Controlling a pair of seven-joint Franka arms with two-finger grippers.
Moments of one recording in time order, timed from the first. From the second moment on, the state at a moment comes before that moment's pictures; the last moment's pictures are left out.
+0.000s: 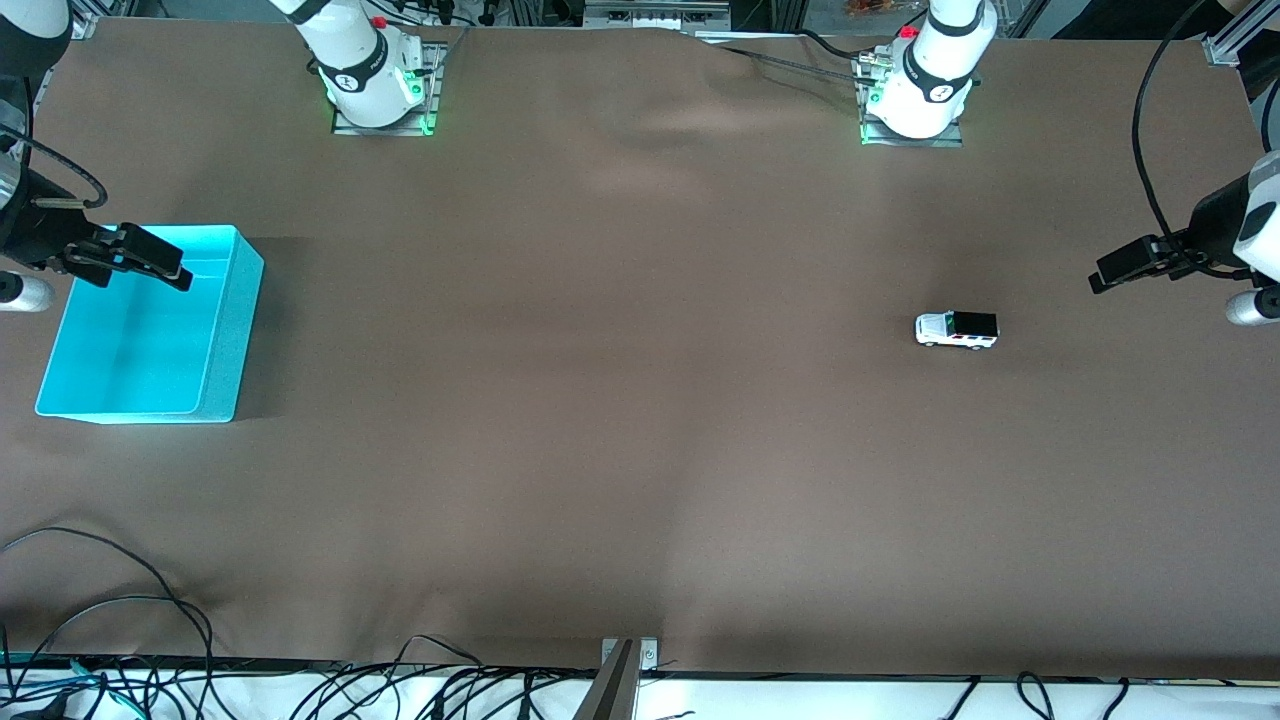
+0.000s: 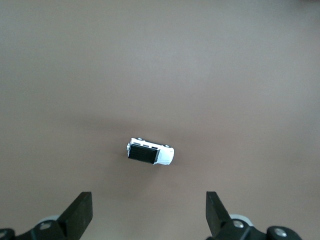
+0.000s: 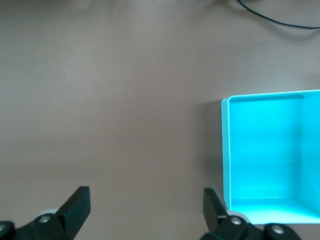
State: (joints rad) left arm 0.04 0.06 0.02 -1.62 -0.05 1.61 -0.15; right arm -0.14 0.07 0.13 -1.60 0.04 1.68 0.04
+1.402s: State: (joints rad) left arm 0.03 0.06 0.01 -1.62 -0.05 1.62 -0.14; right arm -0.13 0.07 0.13 -1.59 0.04 1.68 0.04
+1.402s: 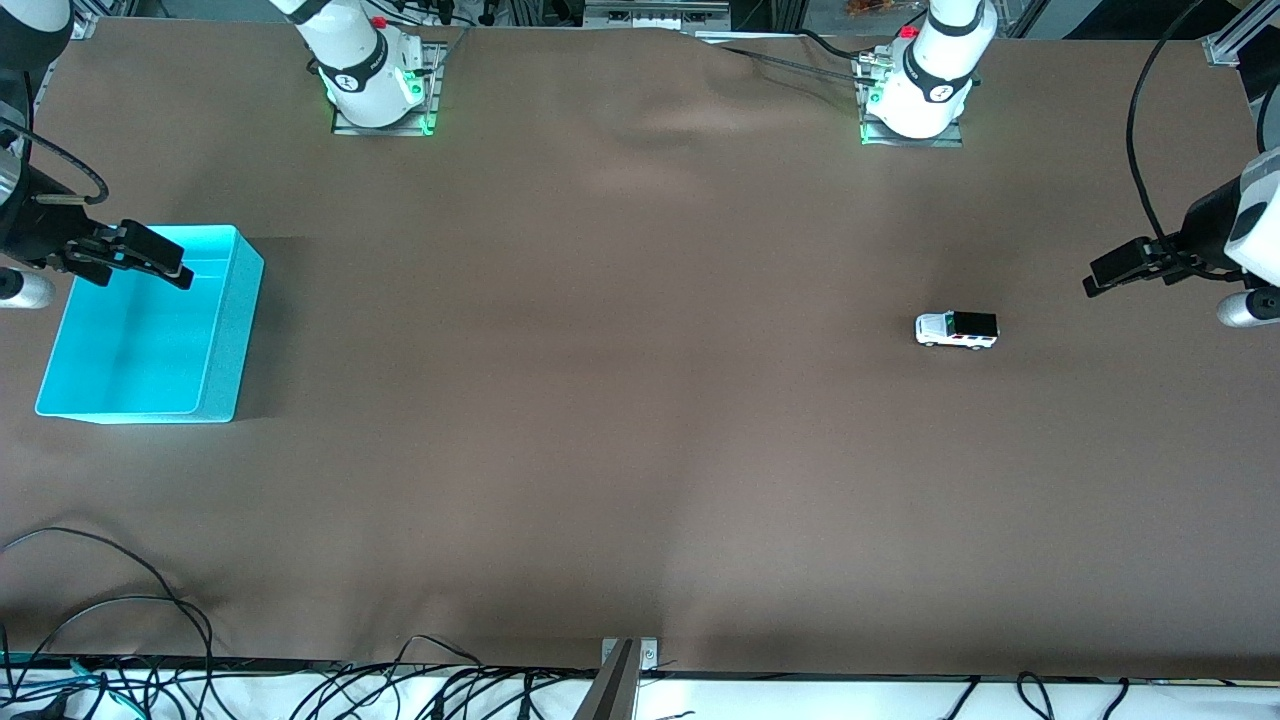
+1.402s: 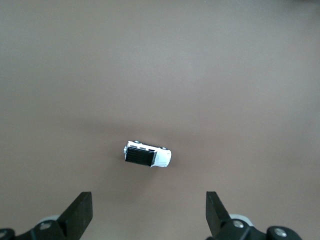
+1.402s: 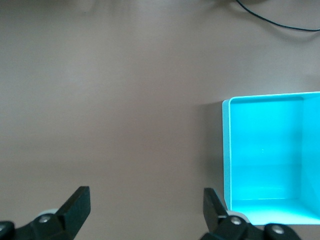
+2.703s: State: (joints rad) left arm 0.03 0.10 -0.01 -1.62 0.00 1.60 -0.27; right arm -0.13 0.07 0.13 -1.58 0.04 1.68 0.04
